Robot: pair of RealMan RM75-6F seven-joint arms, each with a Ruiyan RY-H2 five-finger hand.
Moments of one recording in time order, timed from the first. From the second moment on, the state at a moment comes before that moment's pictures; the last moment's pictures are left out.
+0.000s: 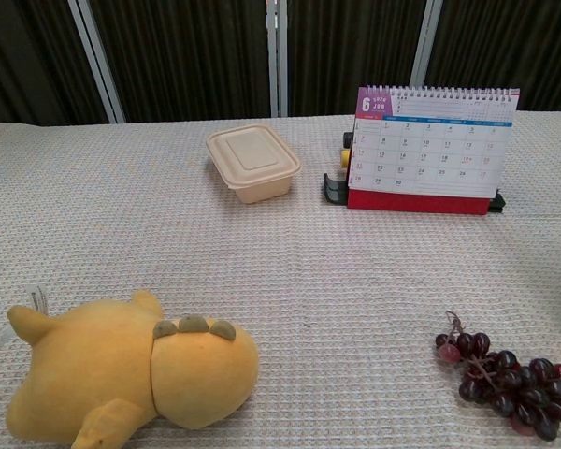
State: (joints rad) left arm -0.13 -1.15 -0.05 -1.64 1.54 1.51 0.08; right arm 0.32 -1.15 0.27 -1.86 -1.14 1.04 0.38
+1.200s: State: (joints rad) left arm -0.14 -1.14 -0.05 -1.63 1.55 1.51 0.06; right arm 0.59 -1.29 0.35 -1.52 -0.60 0.43 0.72
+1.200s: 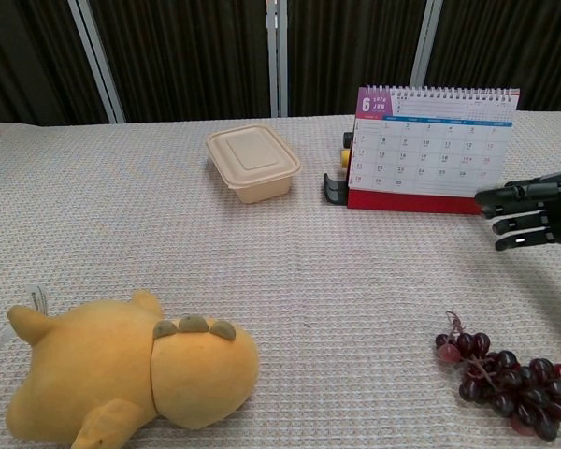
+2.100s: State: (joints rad) left arm -0.14 -1.14 -0.05 -1.62 1.55 1.50 0.04; right arm 0.67 -1.39 0.40 -1.38 -0.54 0.39 0.68
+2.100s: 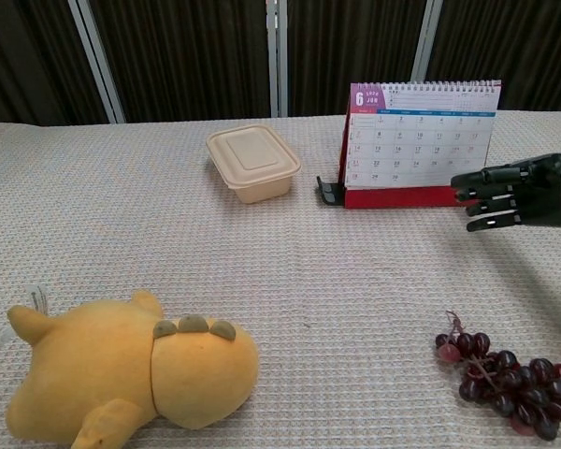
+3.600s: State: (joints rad) left arm -0.15 -1.14 -0.06 -1.62 1.54 1.48 0.03; right arm 0.70 -1.28 0.48 -1.52 -0.87 0.75 0.37
